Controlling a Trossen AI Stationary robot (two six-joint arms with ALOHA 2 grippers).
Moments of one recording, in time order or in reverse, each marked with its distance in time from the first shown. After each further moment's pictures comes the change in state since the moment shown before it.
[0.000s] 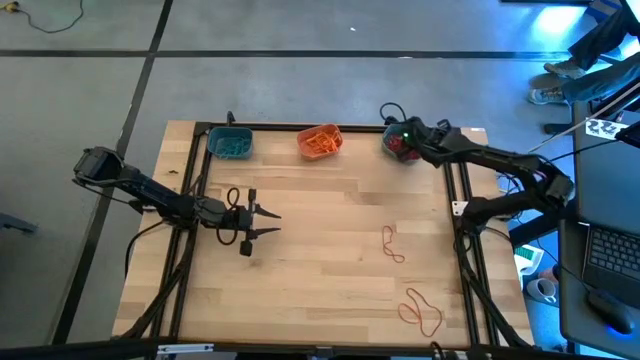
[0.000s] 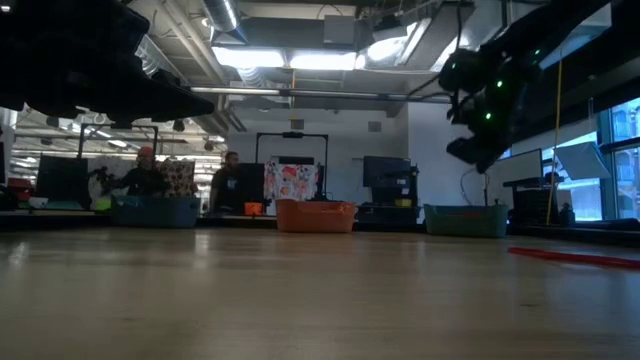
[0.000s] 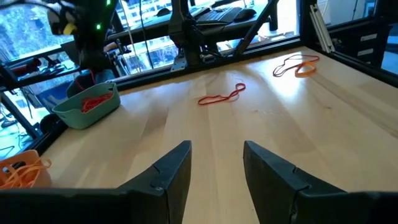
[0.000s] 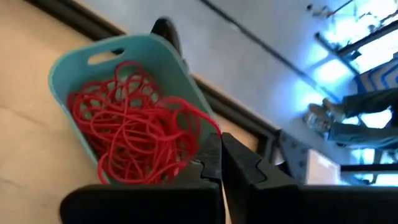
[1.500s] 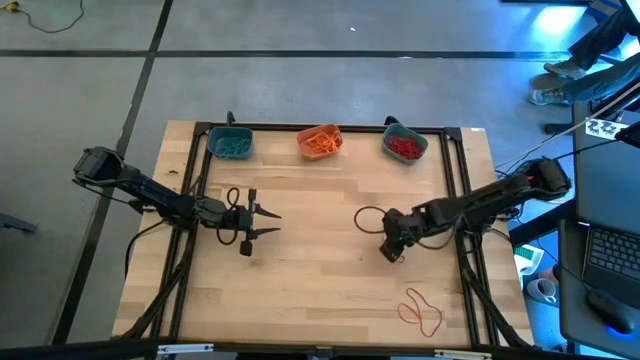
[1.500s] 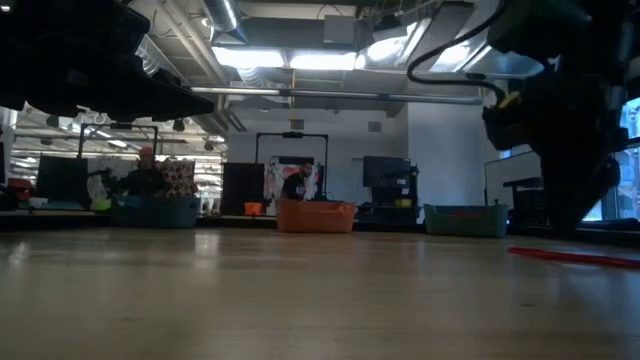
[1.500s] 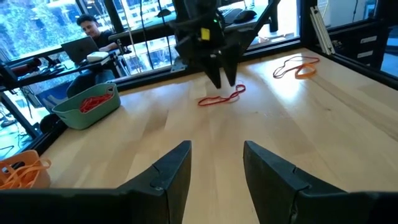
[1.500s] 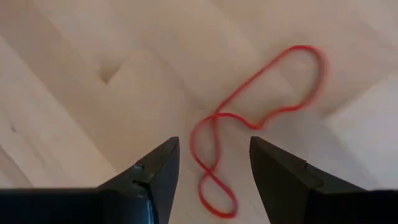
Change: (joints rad) left arm 0.000 0.000 0.001 0.001 0.000 -0.005; right arm 0.923 0.041 -0.168 0.033 -0.704 0.889
